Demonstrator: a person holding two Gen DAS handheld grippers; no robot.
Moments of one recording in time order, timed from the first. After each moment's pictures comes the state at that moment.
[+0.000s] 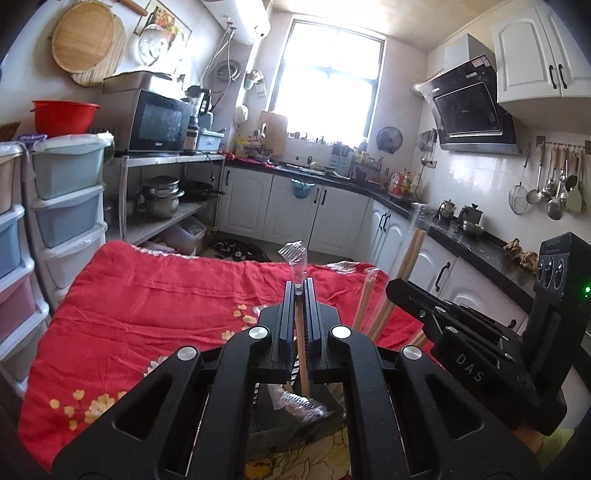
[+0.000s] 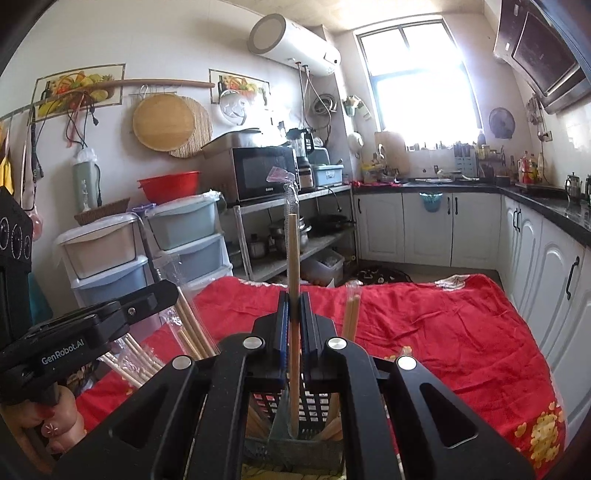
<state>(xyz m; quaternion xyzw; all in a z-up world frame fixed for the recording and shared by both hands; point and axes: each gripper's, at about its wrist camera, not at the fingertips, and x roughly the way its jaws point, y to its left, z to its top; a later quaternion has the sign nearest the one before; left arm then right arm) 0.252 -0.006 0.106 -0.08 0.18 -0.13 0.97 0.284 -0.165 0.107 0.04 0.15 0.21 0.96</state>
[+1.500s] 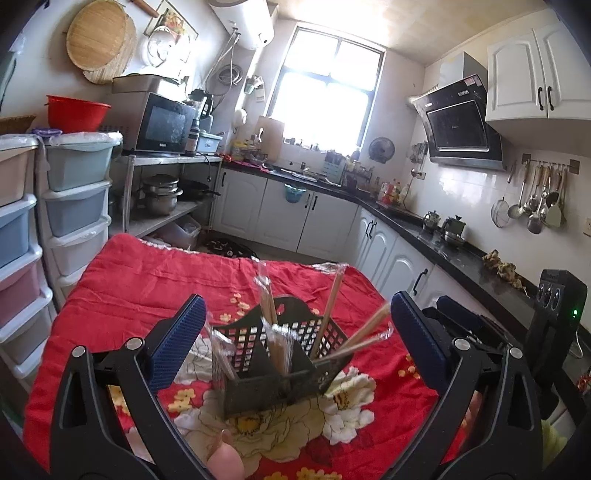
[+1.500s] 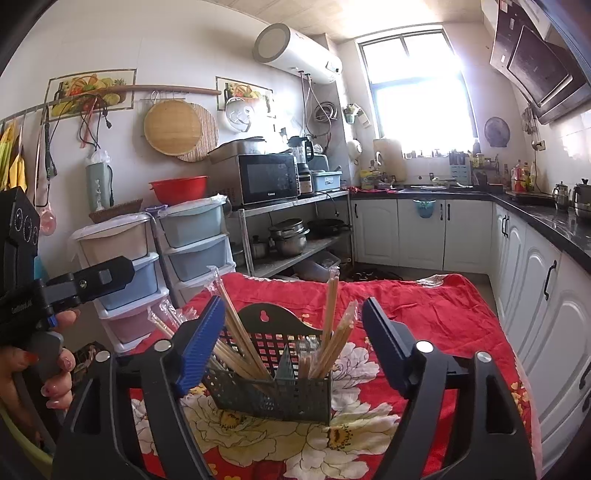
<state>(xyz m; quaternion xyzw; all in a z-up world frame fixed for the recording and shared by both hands) 0.181 0.014 0.128 -0.11 0.17 -0.15 0.97 0.196 -0.202 0.127 0.03 0.14 0.21 0.97</state>
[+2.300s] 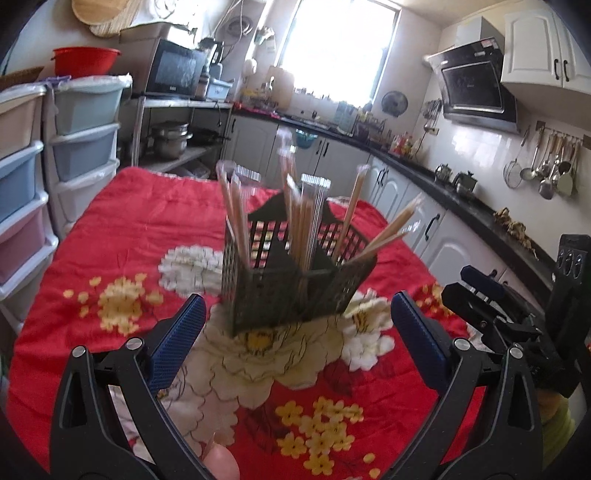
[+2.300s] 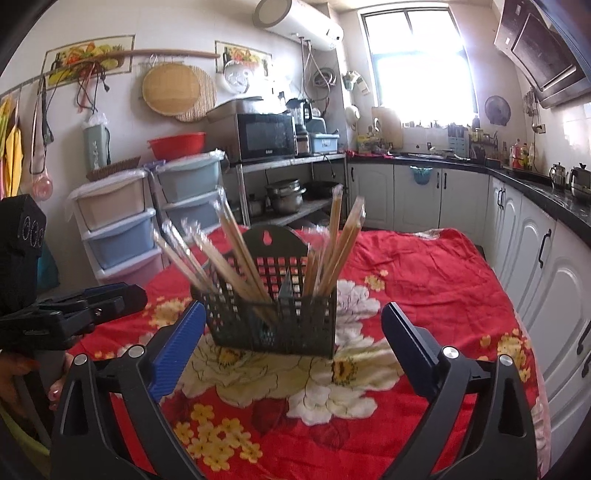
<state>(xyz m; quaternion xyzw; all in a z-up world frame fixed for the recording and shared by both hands) 0.162 0.017 0.050 -0.10 0.27 -0.14 0.95 0.164 -0.190 0.073 0.00 0.21 0.20 0.96</state>
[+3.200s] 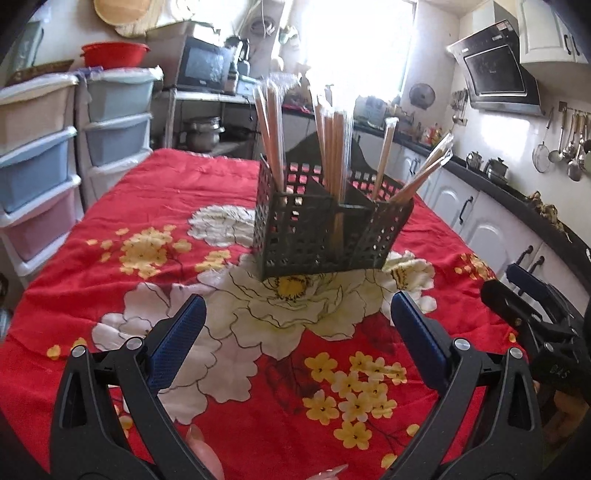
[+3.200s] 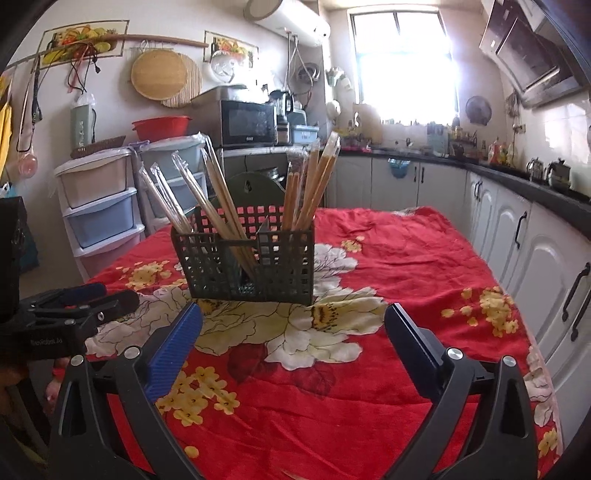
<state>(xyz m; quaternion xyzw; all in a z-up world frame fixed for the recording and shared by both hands) 0.127 0.005 -0.003 -0.08 0.26 -0.06 0.96 0.126 -0.199 0.019 -0.02 0.20 0.15 0.97</state>
